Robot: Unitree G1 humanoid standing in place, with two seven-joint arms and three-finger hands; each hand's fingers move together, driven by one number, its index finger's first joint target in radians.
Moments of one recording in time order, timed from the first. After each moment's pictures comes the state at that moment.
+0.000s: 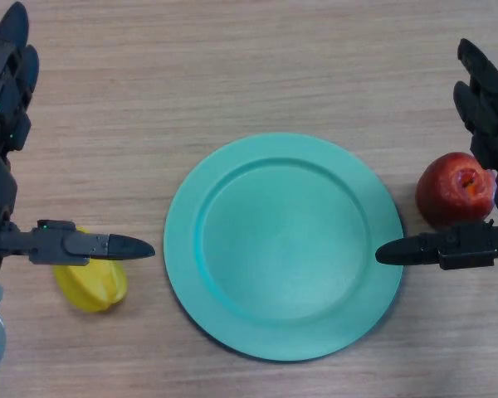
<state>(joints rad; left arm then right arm) -0.03 0.26 0.18 -0.45 -0.05 -0.03 -0.08 -0.07 -0.23 -0.07 -0.49 -0.05 0.24 0.14</state>
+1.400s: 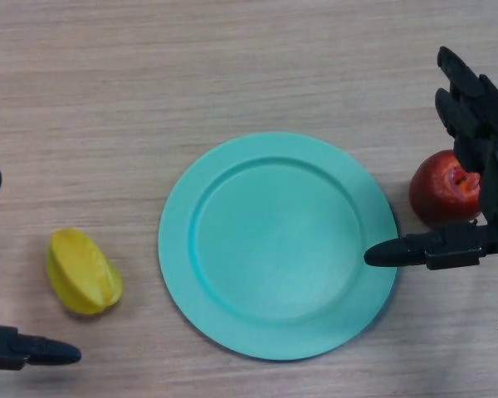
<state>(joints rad) 0.13 0.26 0.35 -0.11 0.19 -0.05 -0.26 -0.09 -0.23 -0.04 -0.43 -0.05 0.24 0.14</state>
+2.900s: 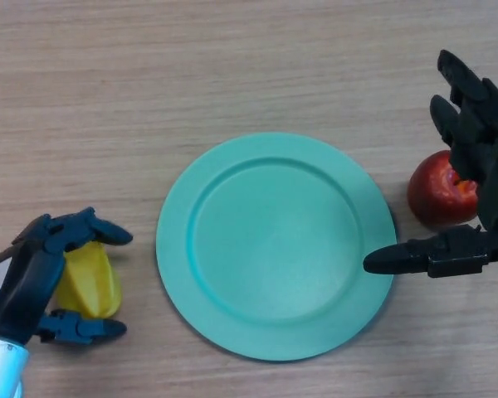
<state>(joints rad) -0.01 0.34 0.13 0.21 0.51 -0.43 0.04 -0.07 -0.23 -0.04 -0.54 0.05 0.35 0.14</state>
